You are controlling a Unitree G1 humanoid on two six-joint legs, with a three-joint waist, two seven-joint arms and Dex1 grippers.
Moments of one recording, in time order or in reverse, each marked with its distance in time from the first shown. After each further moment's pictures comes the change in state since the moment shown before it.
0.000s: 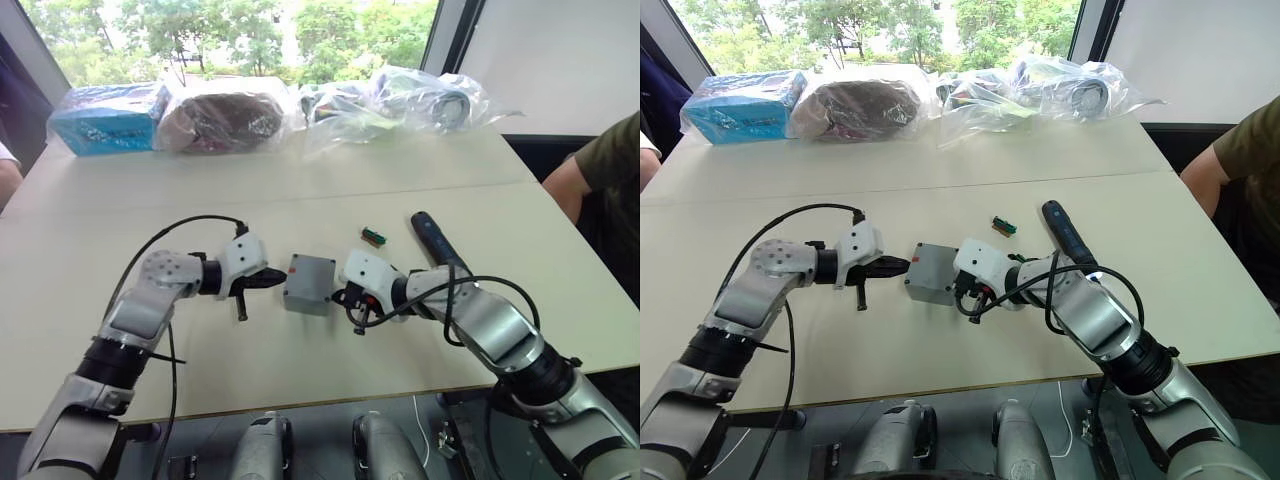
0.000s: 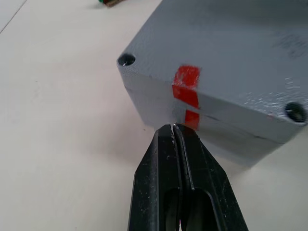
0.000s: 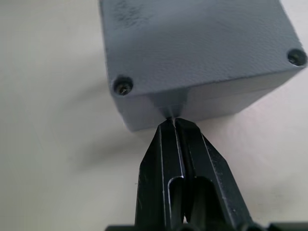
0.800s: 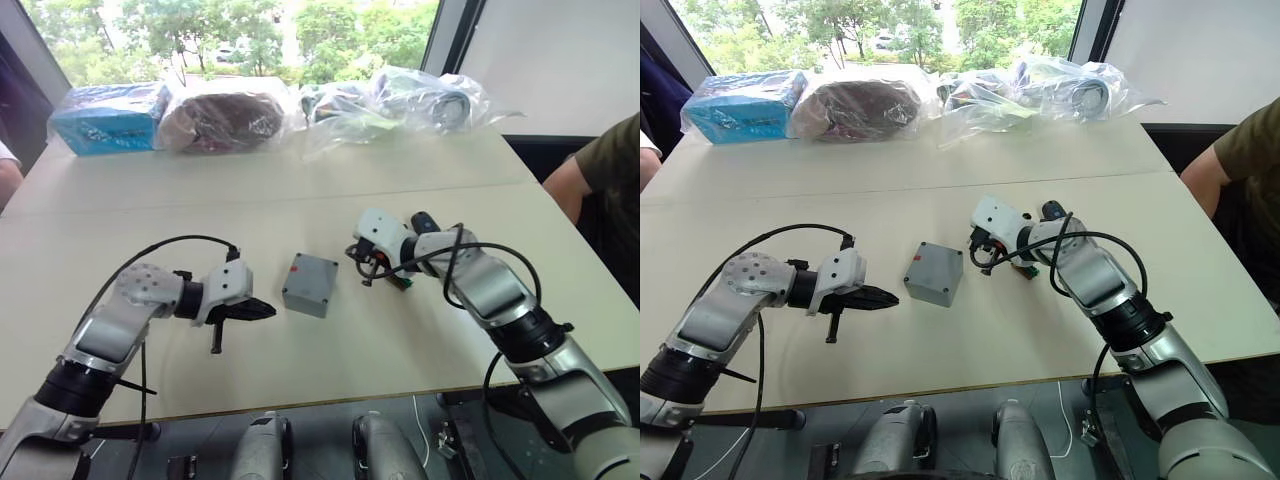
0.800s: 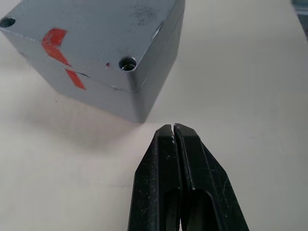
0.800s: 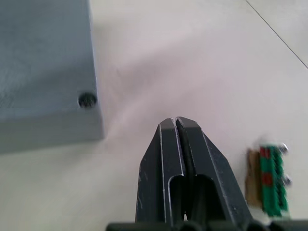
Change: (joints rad) left arm 0.168 0.151 0.045 -0.275 -0.114 0.123 -0.150; right arm -0.161 0.071 -0.052 0.421 -0.143 -0.329 -0.002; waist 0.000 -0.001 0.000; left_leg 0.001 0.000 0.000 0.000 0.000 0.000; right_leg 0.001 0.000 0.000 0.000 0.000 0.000
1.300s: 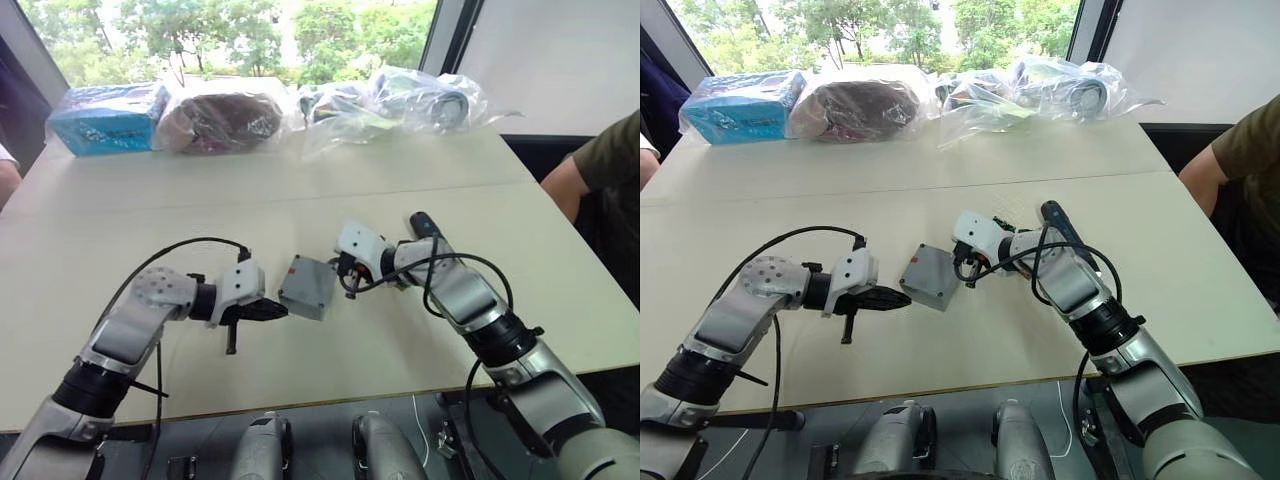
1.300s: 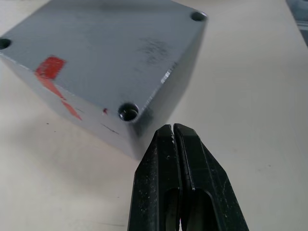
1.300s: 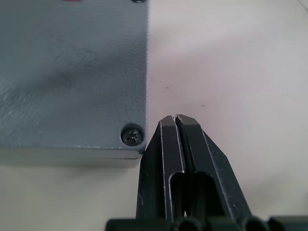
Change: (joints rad) left arm -0.020 -0.047 -0.028 0.024 0.004 0.015 0.041; right arm 0.058 0.031 0.026 -0.038 -0.034 -0.043 0.116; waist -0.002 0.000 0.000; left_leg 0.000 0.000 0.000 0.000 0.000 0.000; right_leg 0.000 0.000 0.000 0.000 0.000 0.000
